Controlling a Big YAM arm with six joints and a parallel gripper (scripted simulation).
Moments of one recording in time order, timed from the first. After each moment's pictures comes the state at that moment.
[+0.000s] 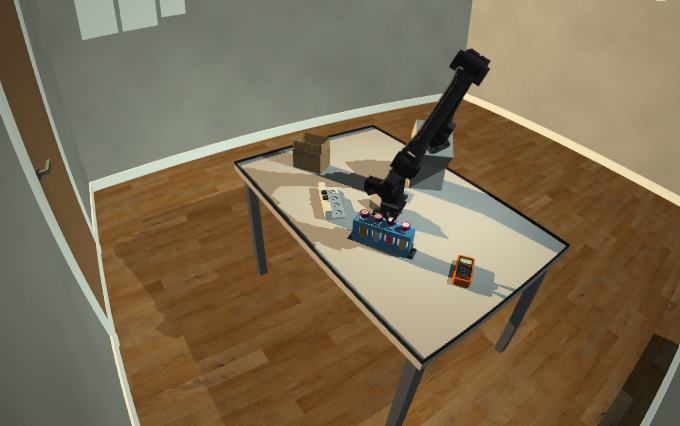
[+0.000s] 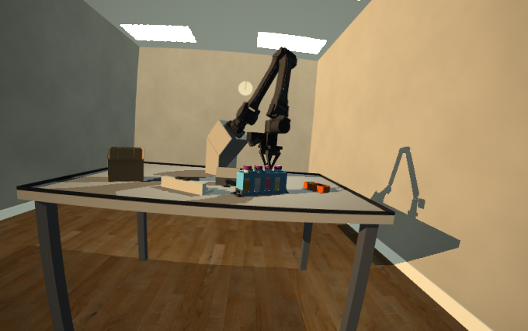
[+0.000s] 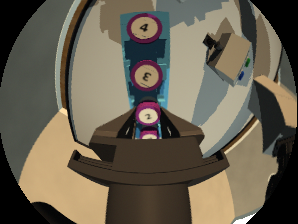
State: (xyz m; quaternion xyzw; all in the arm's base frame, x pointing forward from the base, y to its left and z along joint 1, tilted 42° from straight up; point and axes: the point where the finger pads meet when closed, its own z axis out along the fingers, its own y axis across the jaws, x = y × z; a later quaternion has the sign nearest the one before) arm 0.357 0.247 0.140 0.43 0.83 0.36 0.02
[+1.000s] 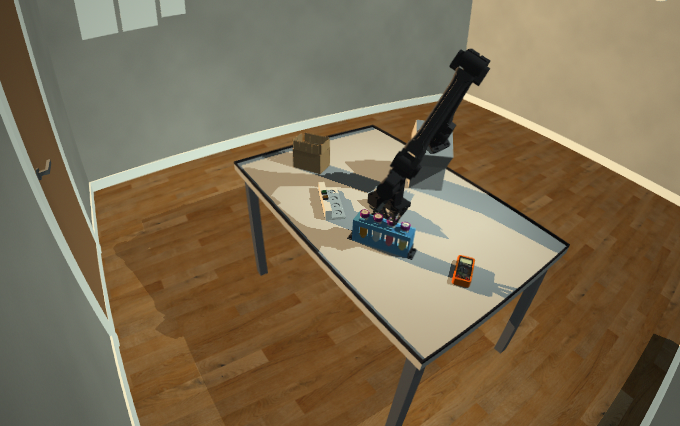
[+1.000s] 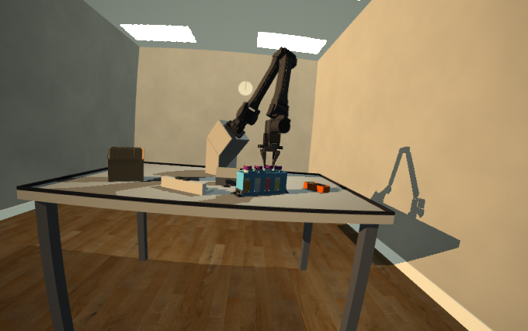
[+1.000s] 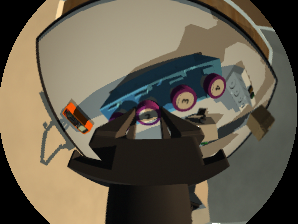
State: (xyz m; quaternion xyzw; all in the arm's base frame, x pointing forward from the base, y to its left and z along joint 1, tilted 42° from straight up) arm 0.357 0.247 0.141 -0.10 0.93 0.29 0.22
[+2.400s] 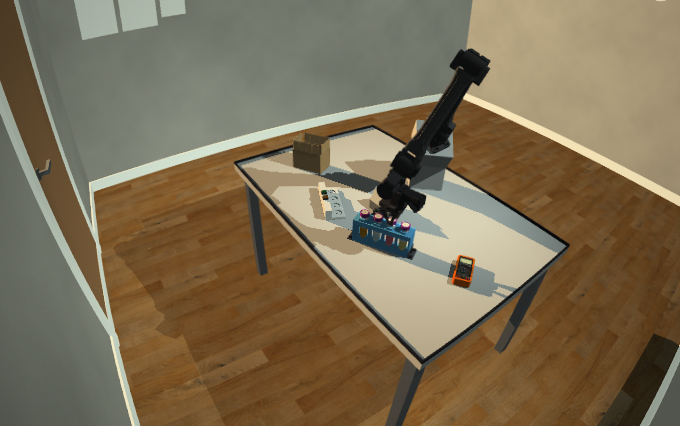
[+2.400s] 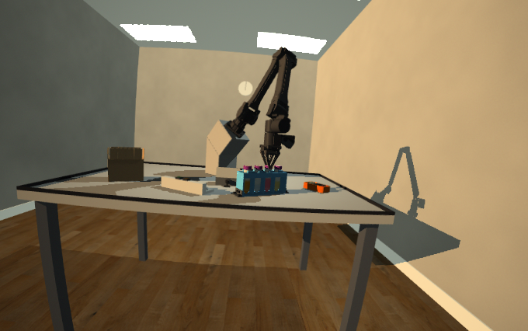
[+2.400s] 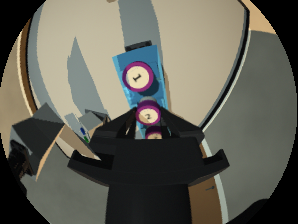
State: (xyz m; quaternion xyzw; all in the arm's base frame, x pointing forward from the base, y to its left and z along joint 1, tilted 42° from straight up) arm 0.356 0.248 0.141 -0.79 0.50 0.02 0.36
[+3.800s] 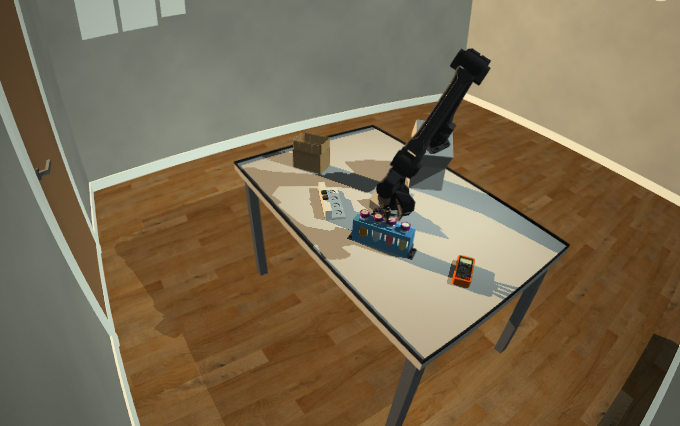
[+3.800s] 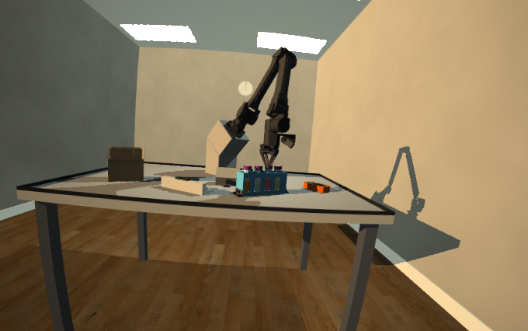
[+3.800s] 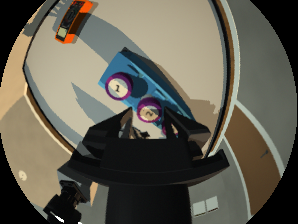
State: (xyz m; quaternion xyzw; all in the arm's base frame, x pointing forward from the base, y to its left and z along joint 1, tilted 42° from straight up) arm 0.354 0.245 0.142 -0.61 0.71 0.12 0.34
